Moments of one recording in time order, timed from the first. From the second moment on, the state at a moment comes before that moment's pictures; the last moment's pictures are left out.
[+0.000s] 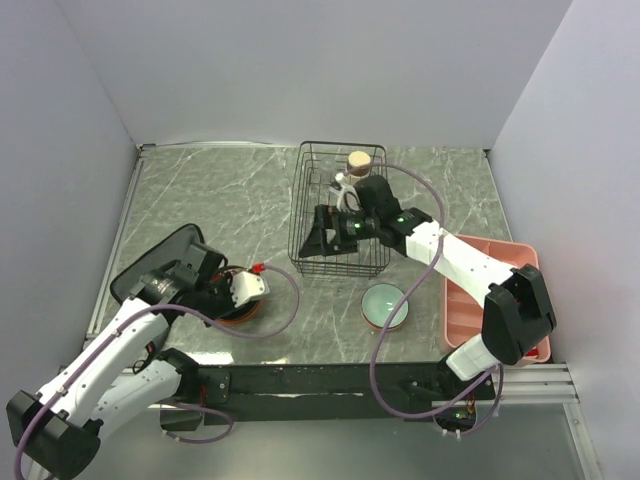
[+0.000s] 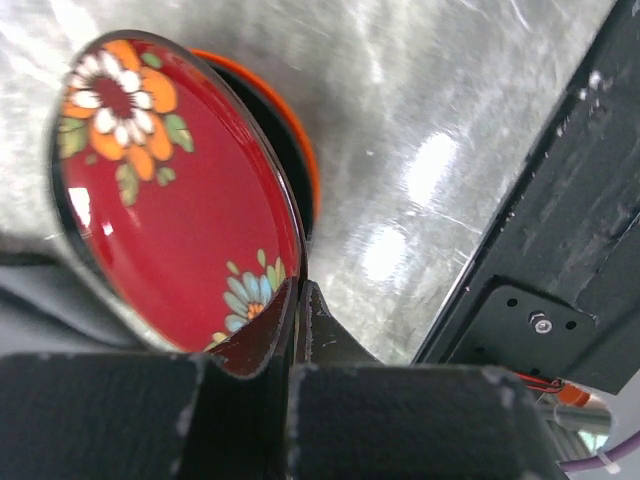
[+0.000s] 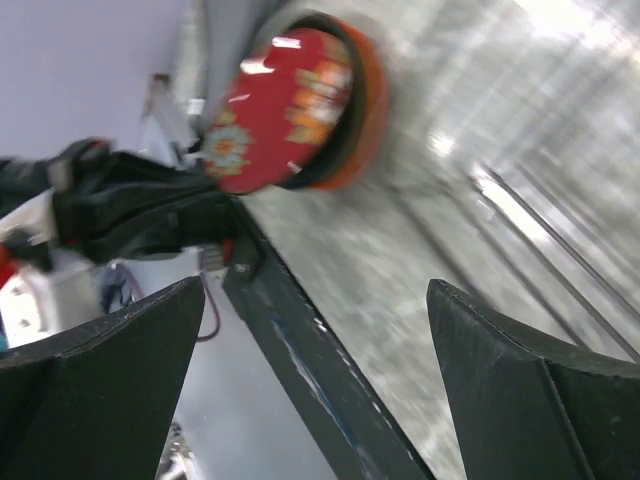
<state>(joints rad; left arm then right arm) -0.50 0.86 0.78 -1.02 0.23 0.67 0.60 1.51 1.17 -0.33 -0.61 0.54</state>
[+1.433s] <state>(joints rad) -0.35 0.99 0.87 -0.31 0.03 0.04 0.63 1.13 0.95 -0.84 -0.30 0.20</state>
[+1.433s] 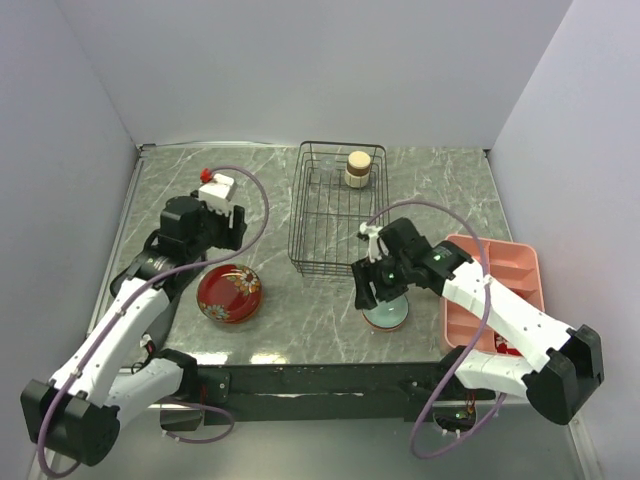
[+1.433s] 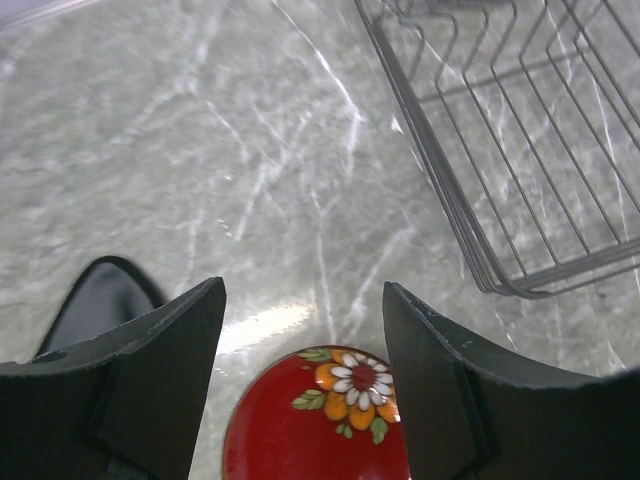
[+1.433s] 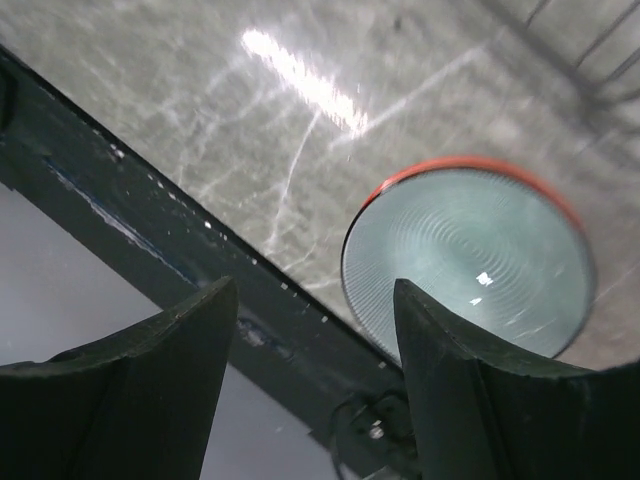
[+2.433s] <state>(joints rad) -0.21 0.82 0.80 -0.32 0.01 0.06 0.75 1.26 0.91 -0.85 -0.12 0.37</state>
